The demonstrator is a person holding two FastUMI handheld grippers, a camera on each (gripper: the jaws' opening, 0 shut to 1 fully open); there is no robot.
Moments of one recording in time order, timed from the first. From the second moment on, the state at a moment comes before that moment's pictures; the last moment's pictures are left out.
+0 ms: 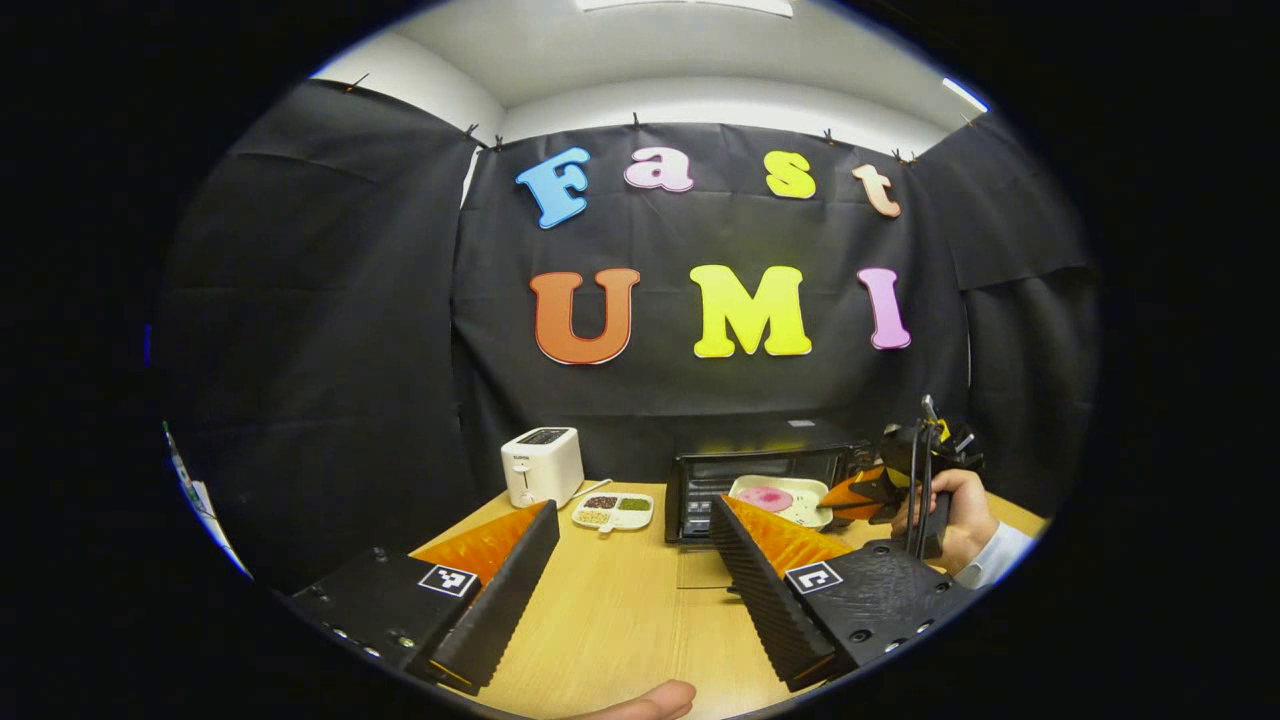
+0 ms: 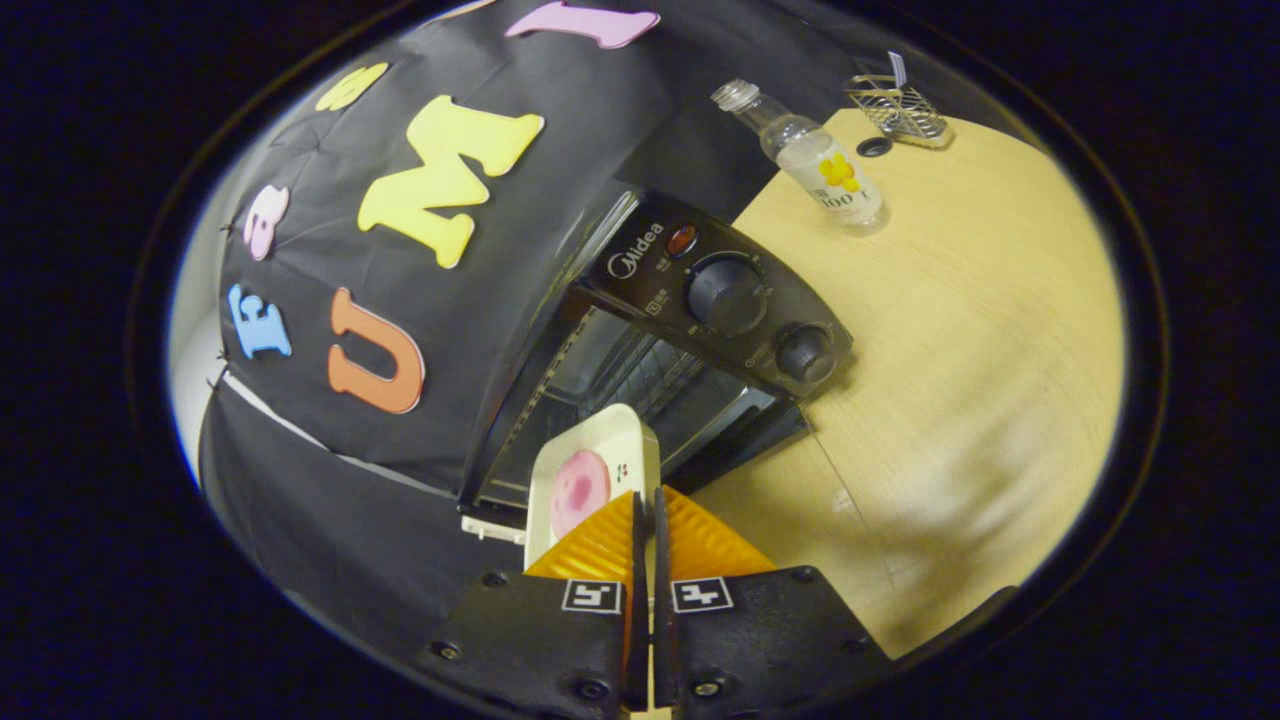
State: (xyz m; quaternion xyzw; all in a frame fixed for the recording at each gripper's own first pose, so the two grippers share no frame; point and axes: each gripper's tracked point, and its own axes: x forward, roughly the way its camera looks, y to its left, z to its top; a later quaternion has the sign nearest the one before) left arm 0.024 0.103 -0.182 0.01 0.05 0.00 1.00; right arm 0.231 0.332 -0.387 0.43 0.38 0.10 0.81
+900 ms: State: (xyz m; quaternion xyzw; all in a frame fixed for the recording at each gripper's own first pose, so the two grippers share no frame) left arm 0.065 0.095 -0.217 -0.03 0.09 -0.02 1.00; right arm 0.336 0.364 -0.419 0.45 0.25 -0.02 0.86
